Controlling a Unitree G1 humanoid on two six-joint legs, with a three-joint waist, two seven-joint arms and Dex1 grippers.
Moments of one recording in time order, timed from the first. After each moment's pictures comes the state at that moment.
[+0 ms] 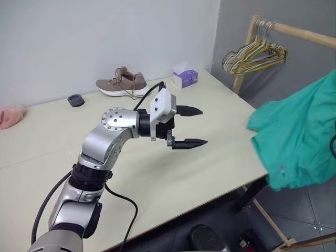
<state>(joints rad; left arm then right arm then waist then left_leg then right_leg) -0.70 0.50 -0.19 -0.18 -0.45 0.47 -1.10 -0.49 -0.86 -0.73 -0.09 0.25 1.39 0.22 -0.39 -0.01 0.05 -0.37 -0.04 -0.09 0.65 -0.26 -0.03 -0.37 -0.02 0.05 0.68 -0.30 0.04</state>
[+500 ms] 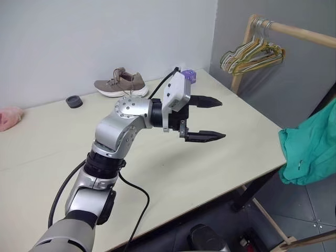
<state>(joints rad) -0.87 0.40 -0.20 -0.09 -0.50 0.51 -1.15 -0.76 -0.92 -0.72 0.37 0.21 1.38 0.11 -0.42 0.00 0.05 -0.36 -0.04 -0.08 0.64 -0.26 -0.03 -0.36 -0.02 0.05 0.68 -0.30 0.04</state>
